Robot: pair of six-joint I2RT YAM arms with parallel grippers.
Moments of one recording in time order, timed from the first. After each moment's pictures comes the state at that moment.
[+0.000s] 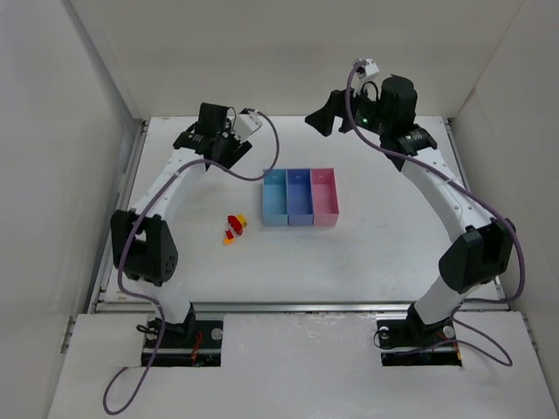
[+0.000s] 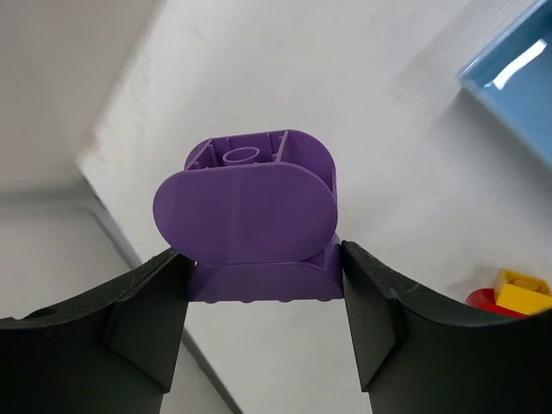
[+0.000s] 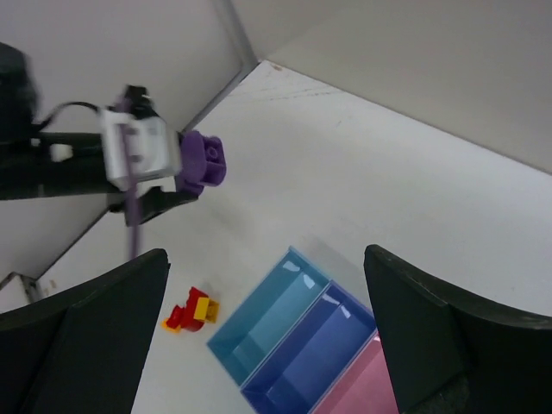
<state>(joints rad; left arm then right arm) -0.26 1.76 1.57 -0.63 -0.06 0.62 0.35 1.64 1.63 -0.11 -0.50 0.24</state>
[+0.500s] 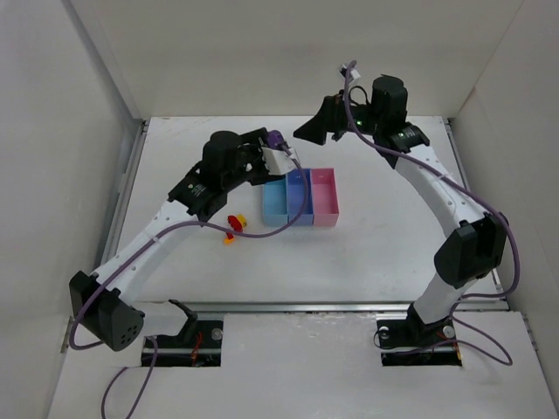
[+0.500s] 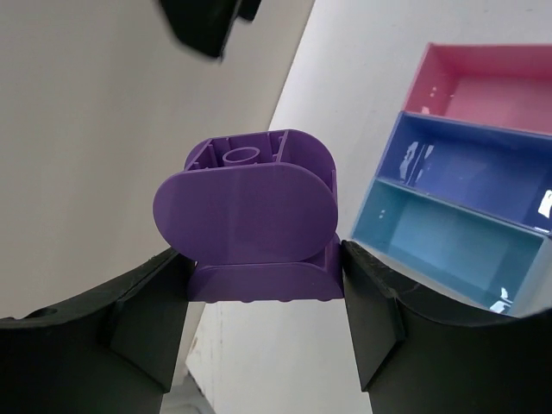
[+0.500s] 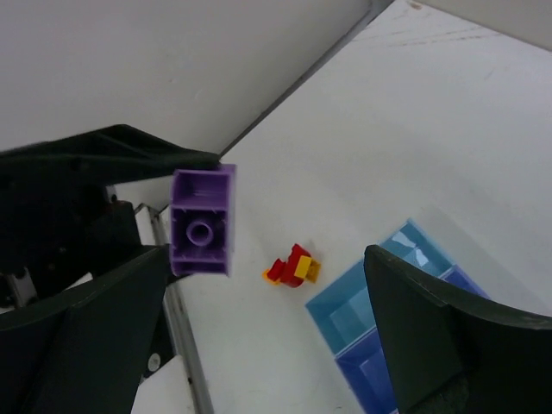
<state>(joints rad) -0.58 1.27 1.26 -0.27 0.10 0.87 0.35 1.70 1.68 -0.15 -0.79 0.39</state>
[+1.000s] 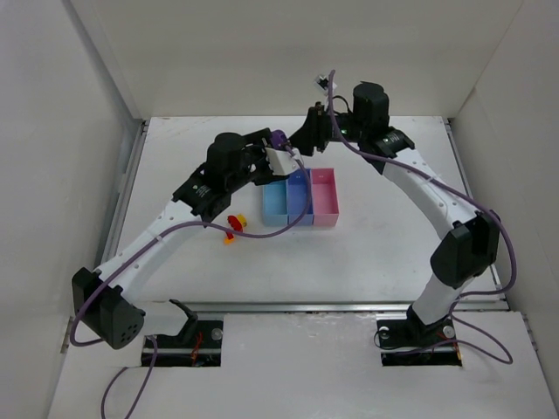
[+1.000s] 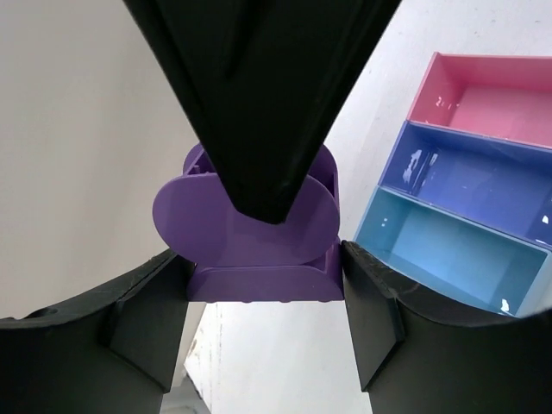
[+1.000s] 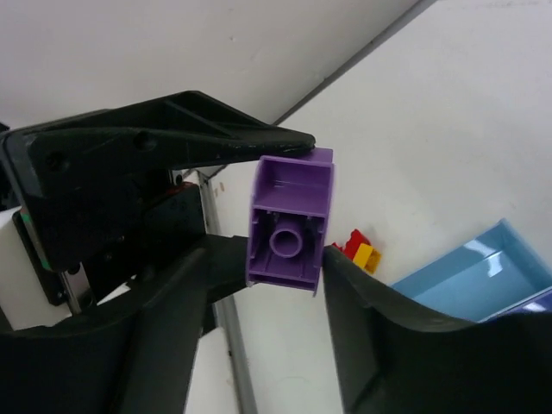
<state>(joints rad) -0.62 1.29 1.23 -0.23 0.08 0.86 0.46 1.71 1.67 -0.14 -0.88 0.42</state>
